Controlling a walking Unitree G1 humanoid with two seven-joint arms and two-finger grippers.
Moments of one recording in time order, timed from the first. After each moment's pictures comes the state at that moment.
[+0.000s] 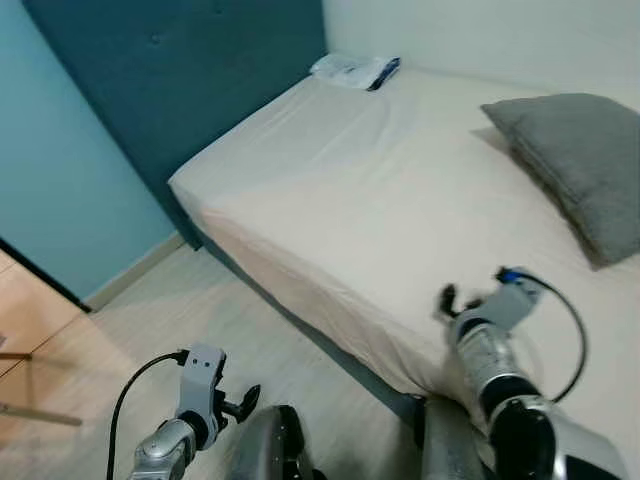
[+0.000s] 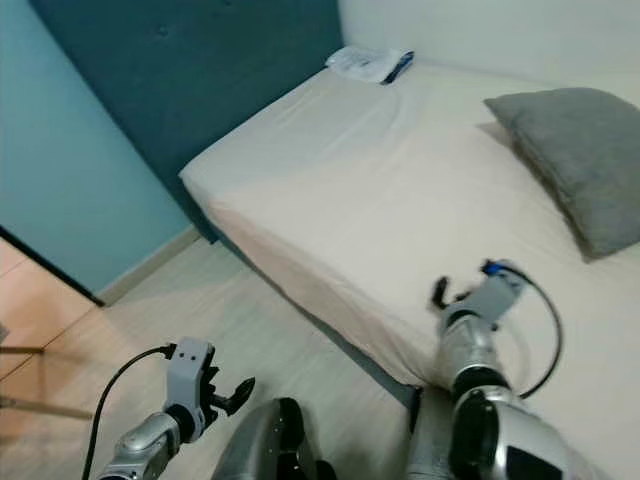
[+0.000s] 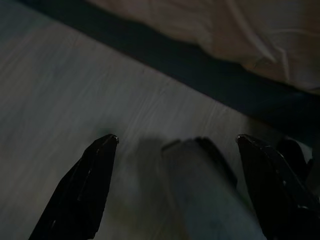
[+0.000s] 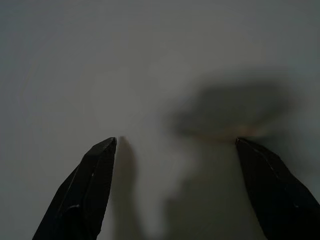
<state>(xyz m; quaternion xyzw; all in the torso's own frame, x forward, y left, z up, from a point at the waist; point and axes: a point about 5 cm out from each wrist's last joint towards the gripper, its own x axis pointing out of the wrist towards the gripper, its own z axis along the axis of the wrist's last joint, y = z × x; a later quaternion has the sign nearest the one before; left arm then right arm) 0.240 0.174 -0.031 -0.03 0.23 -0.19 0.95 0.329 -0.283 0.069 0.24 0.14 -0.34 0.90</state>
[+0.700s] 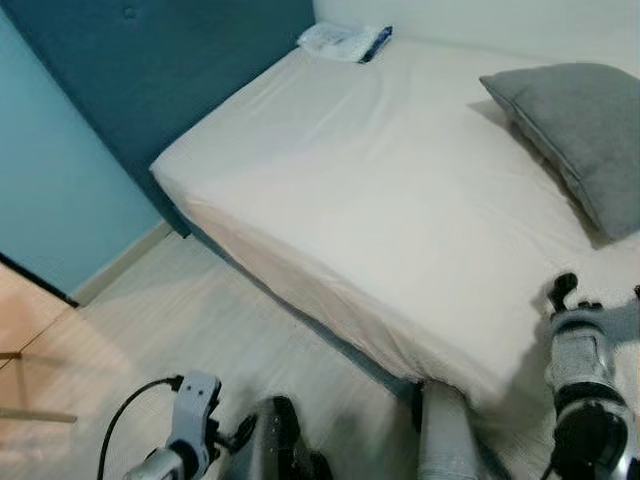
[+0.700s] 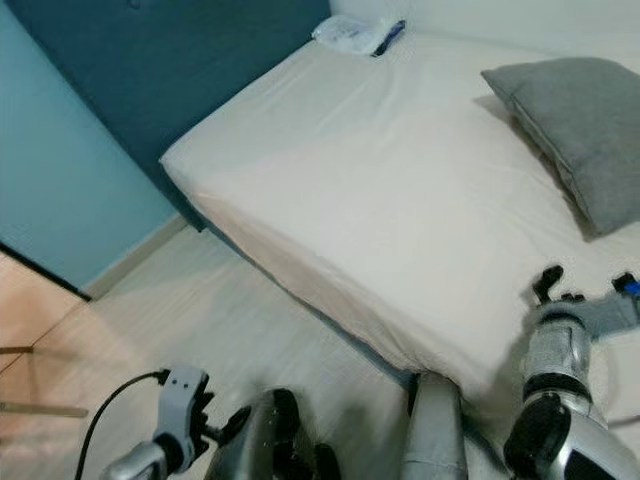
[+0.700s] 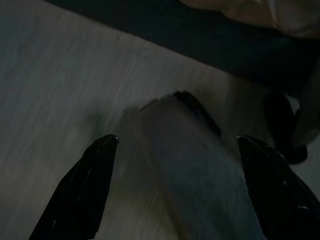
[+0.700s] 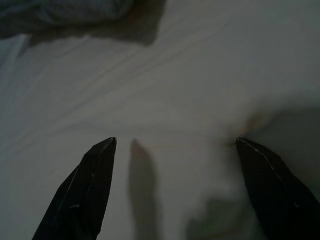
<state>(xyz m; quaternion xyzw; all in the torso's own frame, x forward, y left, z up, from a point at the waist) 0.215 0.182 -0.036 -0.02 0.22 -0.24 0.95 0.318 -0.342 0.111 0.35 -0.06 -0.31 0.88</state>
